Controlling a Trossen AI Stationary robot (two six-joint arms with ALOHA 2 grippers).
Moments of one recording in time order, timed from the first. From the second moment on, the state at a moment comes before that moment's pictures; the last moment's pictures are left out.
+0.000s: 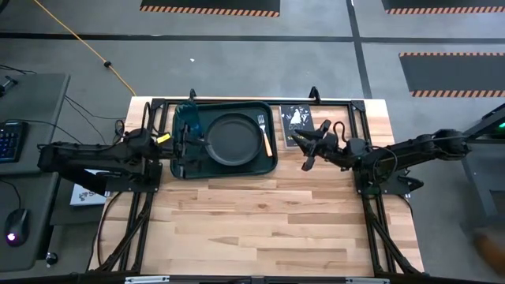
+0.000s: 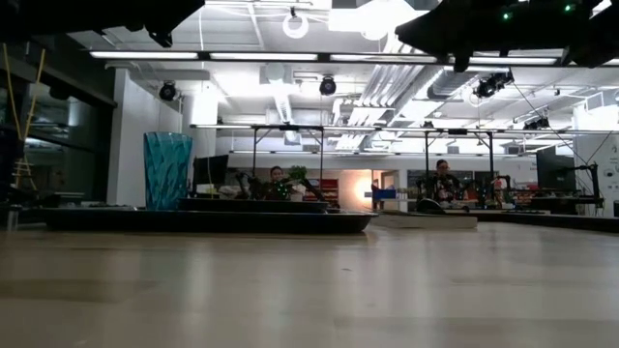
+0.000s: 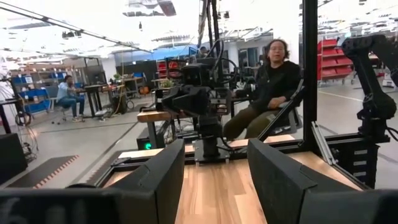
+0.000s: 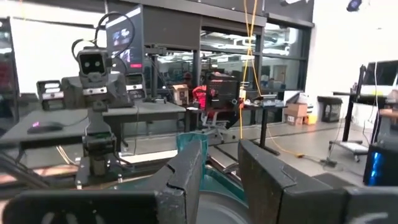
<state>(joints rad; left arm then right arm) 0.09 0.58 0.33 0.42 0.11 0.11 0.03 1.05 0.35 0.95 0.44 -0.14</state>
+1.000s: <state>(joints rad) 0.09 0.58 0.32 0.45 0.11 0.11 0.03 1.05 0.35 0.93 0.49 -0.13</state>
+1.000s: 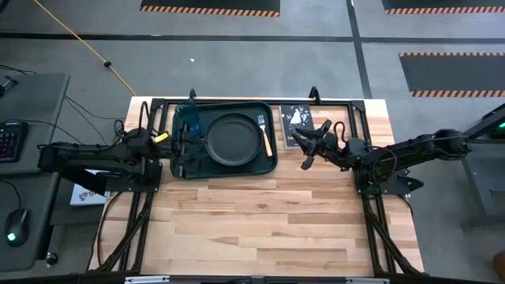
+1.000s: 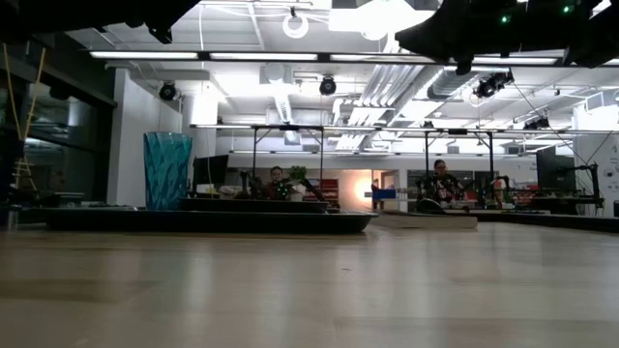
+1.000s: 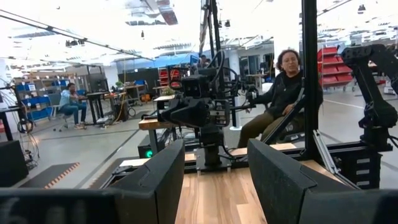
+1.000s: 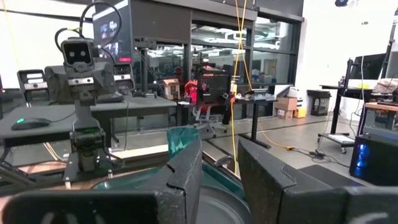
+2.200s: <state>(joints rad) 0.09 0.28 0.23 0.14 0.08 -0.02 0.03 0.76 0.35 0.52 0.40 0.00</state>
